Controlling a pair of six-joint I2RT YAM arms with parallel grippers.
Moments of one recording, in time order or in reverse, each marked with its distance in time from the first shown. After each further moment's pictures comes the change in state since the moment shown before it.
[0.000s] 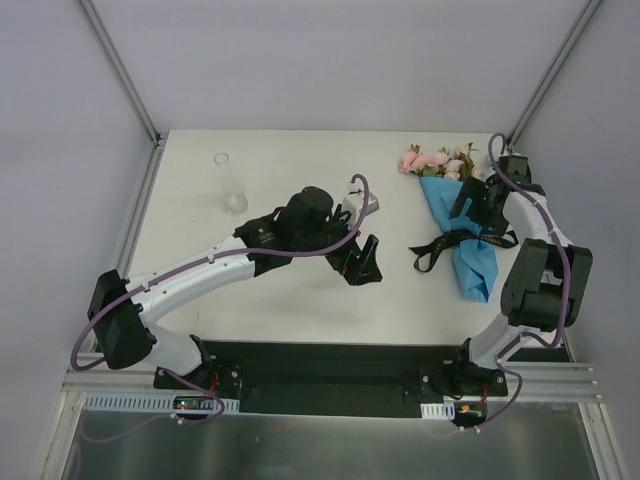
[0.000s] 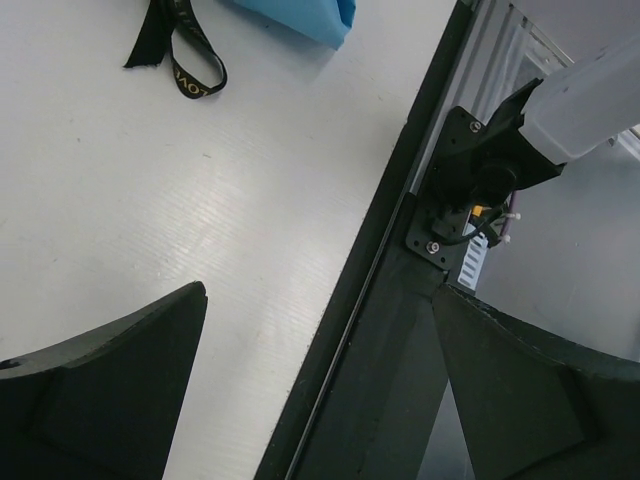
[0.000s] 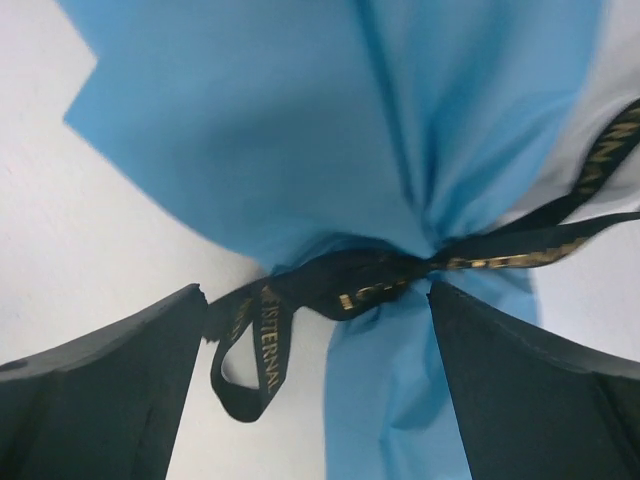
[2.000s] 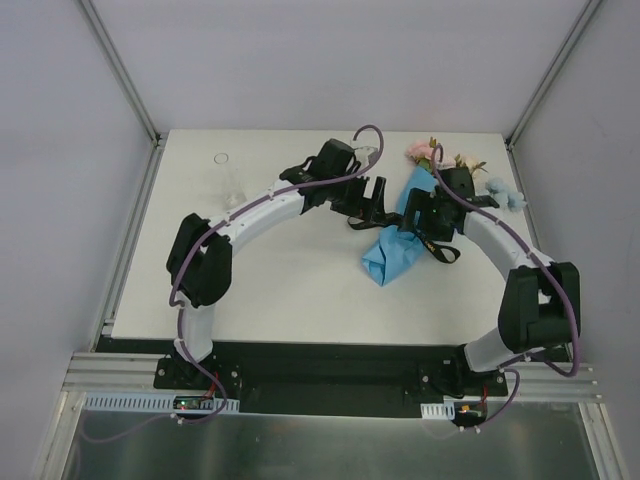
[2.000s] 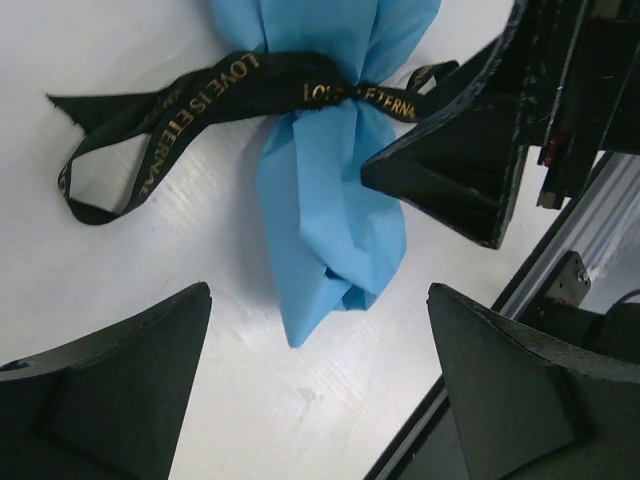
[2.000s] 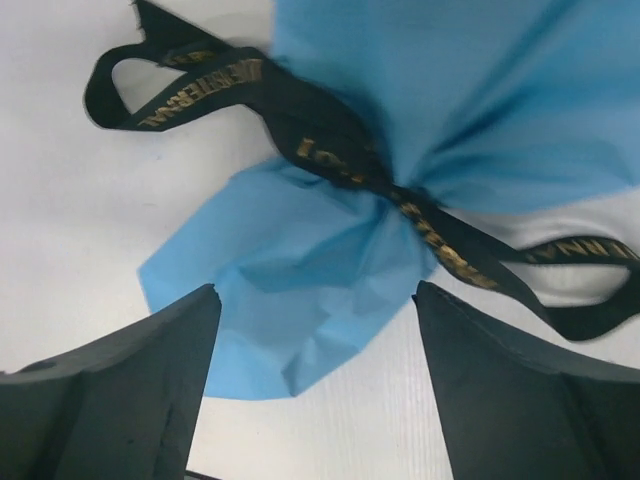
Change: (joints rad) left arm 0.221 0.541 0.476 -0.098 -0.022 -0.092; right arm 0.341 -0.170 -0.211 0.084 -0.080 0.128
